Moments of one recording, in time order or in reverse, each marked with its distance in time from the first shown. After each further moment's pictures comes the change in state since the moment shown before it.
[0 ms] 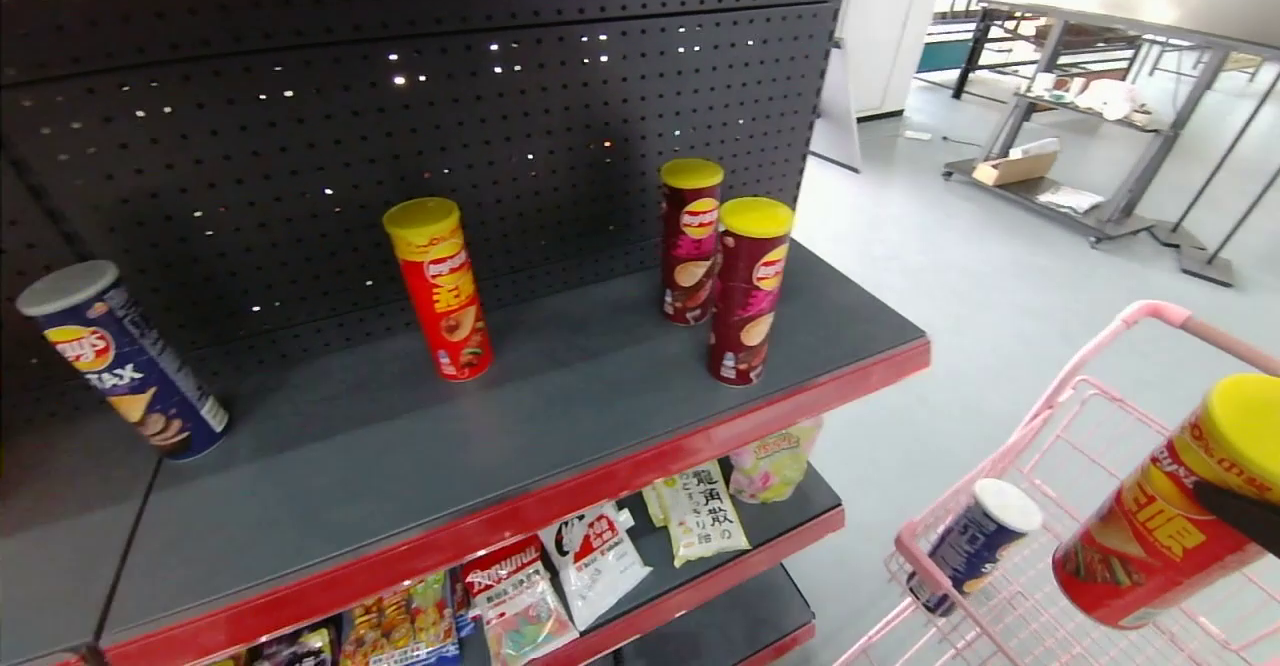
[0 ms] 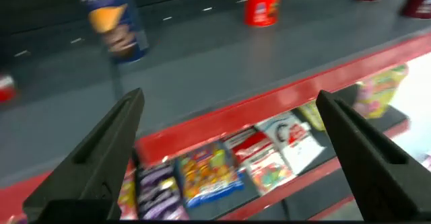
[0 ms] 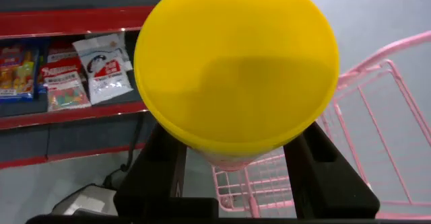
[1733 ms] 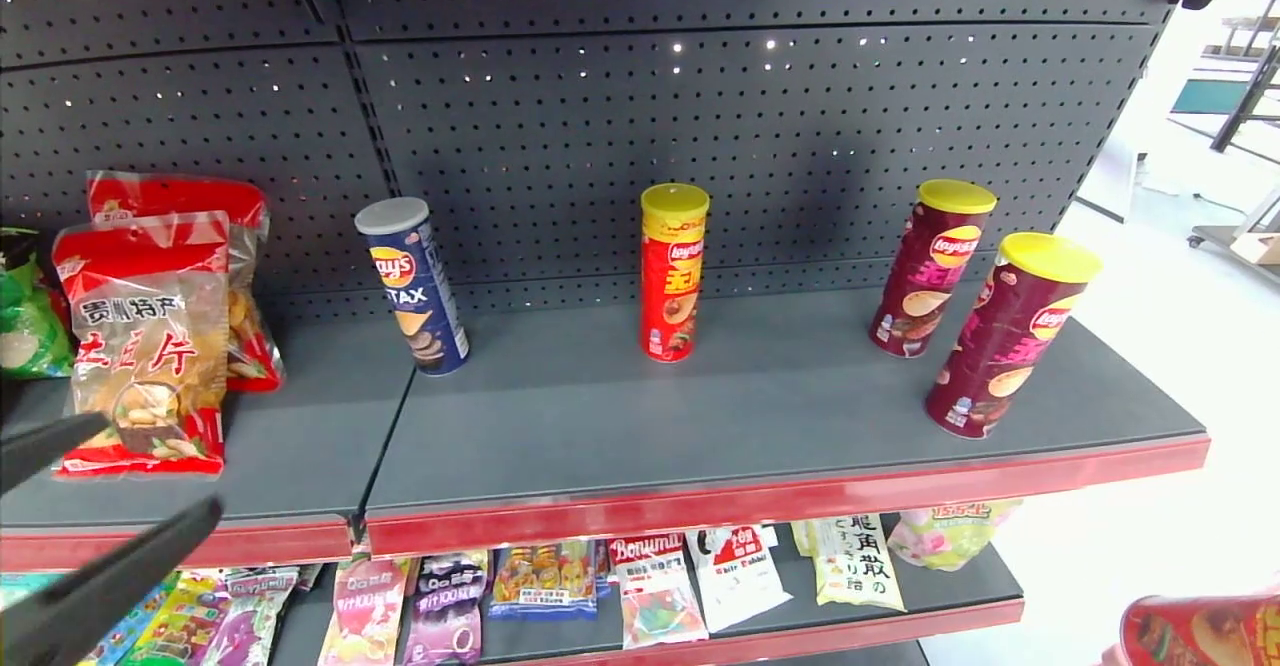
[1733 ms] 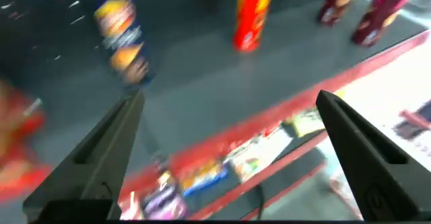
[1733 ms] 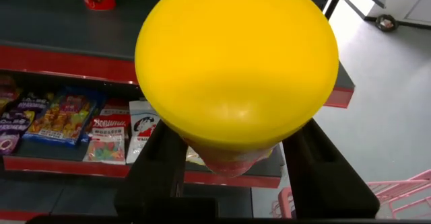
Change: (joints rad) left arm -0.297 0.787 -0.462 -0.216 -0.158 -0.050; right arm -0.035 -0.706 0.329 0.006 -0.016 -0.020
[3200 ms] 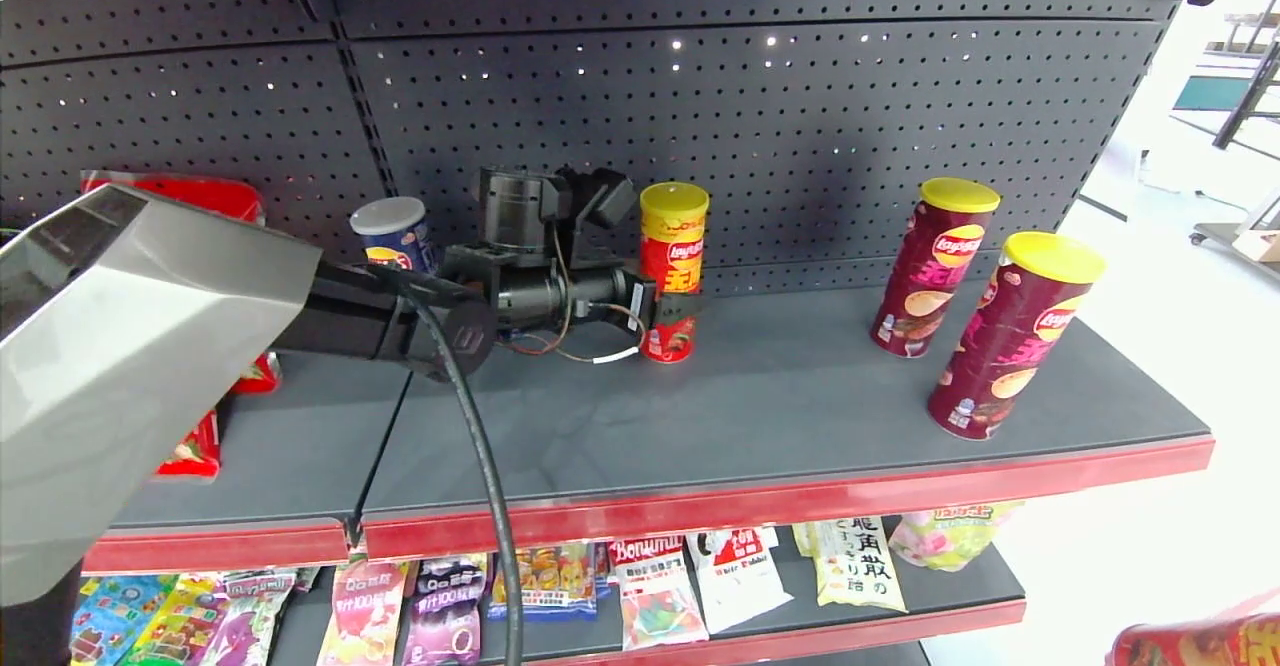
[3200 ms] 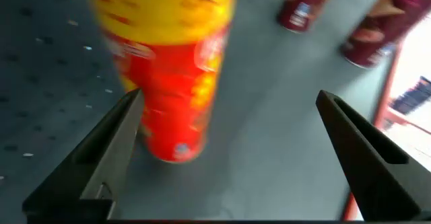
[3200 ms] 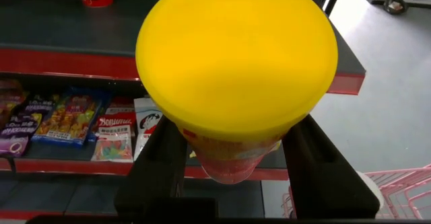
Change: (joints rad) left arm -0.206 1.396 -1.007 -0.234 -0.191 0.047; right arm -0.007 -0.013 0.038 0.000 -0.009 0.056
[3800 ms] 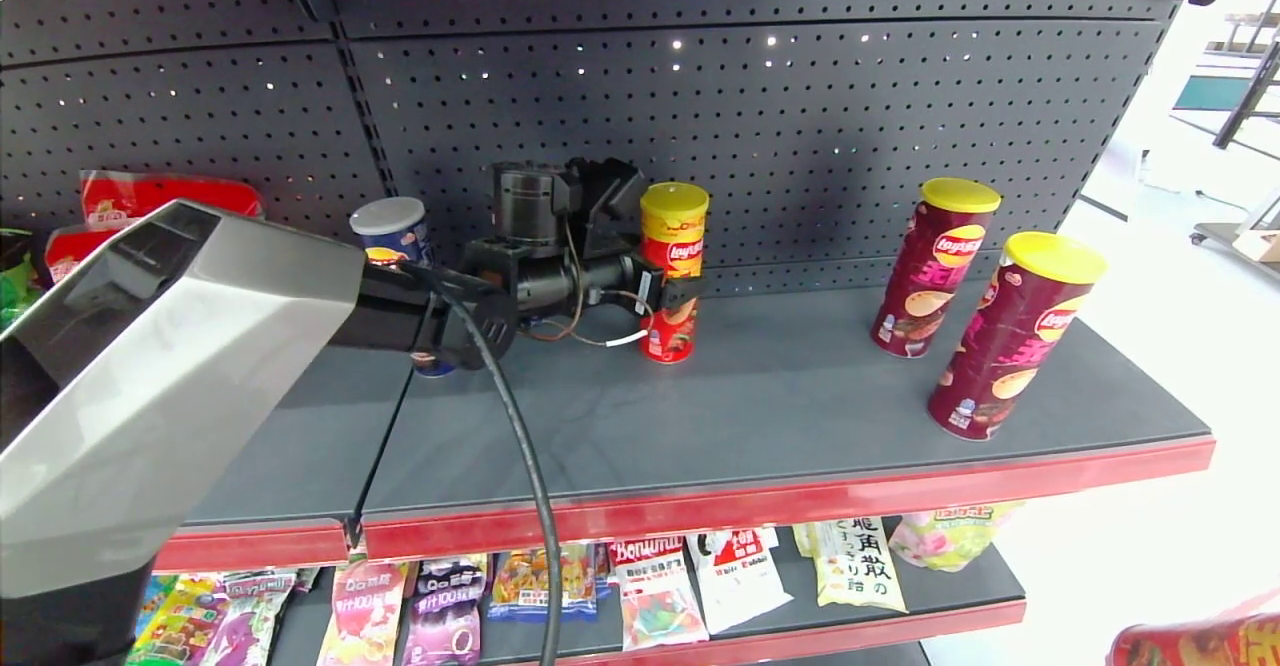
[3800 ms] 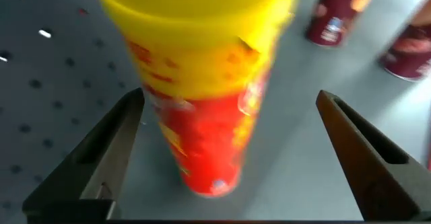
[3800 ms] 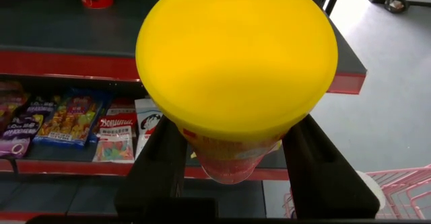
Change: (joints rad) left arm 0.008 0.091 -0.130 -0.037 0.040 0.093; right arm 0.000 0.000 0.000 0.000 0.000 0.008
